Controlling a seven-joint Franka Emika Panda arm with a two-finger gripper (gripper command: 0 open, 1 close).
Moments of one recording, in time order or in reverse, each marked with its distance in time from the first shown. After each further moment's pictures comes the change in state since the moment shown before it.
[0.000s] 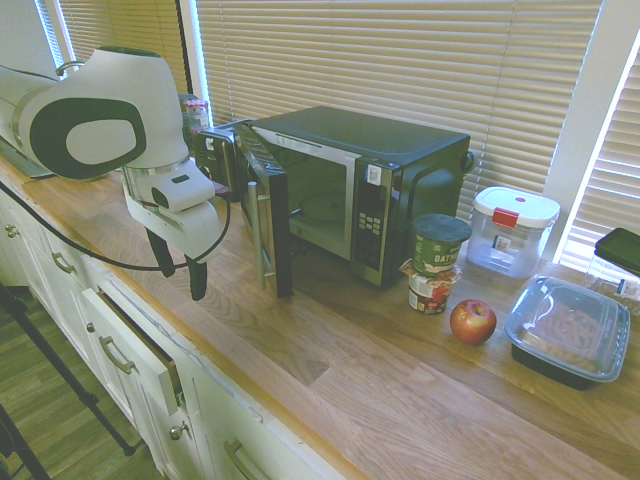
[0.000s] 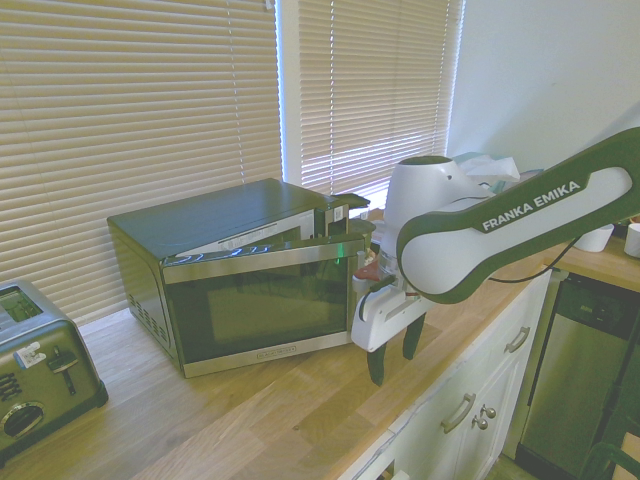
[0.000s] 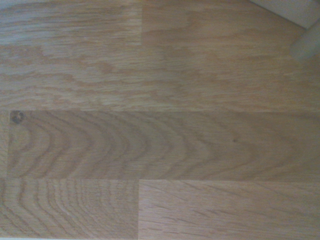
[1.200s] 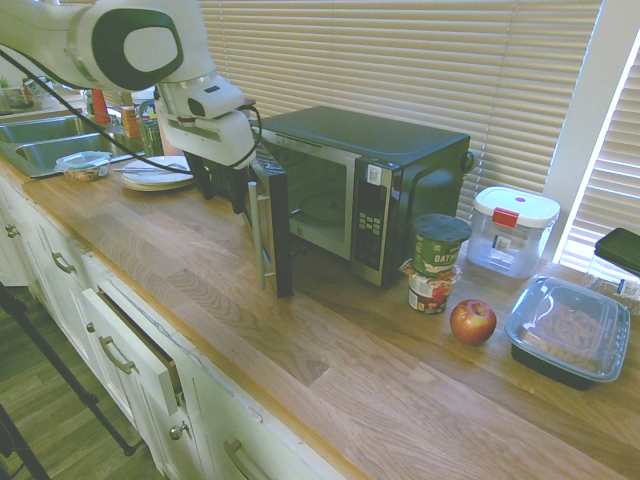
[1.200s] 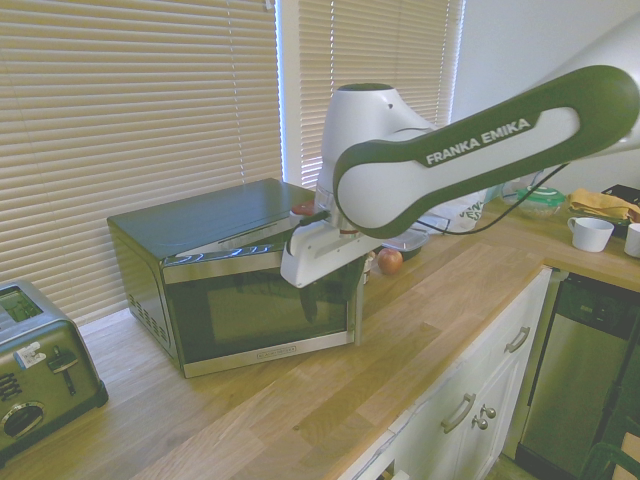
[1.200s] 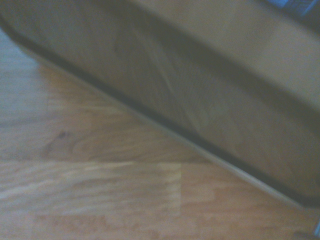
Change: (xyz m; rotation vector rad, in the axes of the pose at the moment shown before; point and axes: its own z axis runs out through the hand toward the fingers) arm 0.052 -0.115 -0.085 0.076 0.129 0.006
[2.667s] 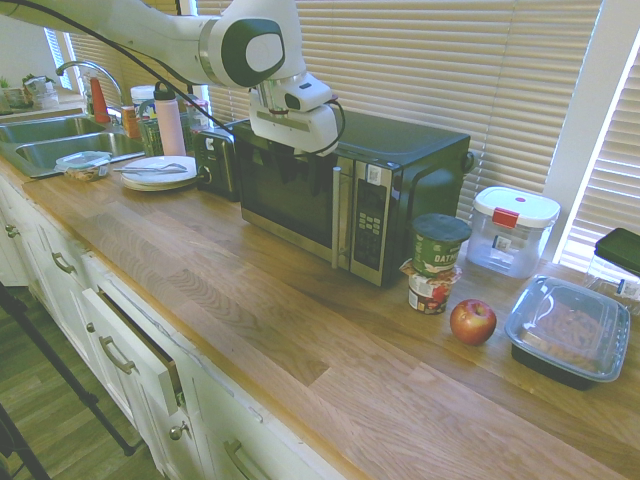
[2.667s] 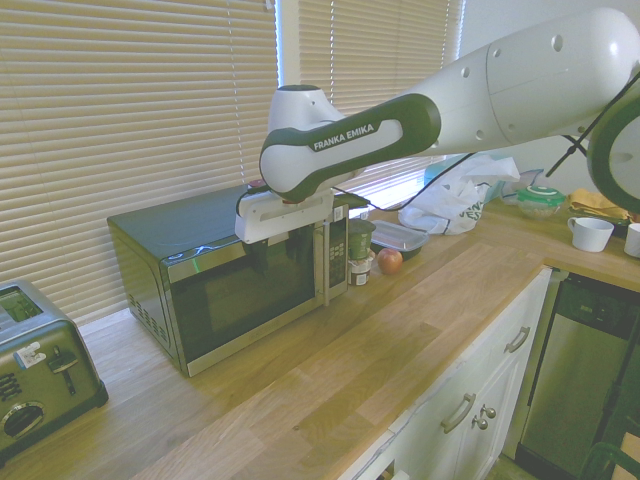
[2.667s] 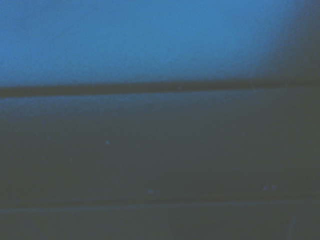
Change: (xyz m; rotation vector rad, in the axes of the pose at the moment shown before) arm 0.113 -0.063 0.031 0.014 0.021 0.062
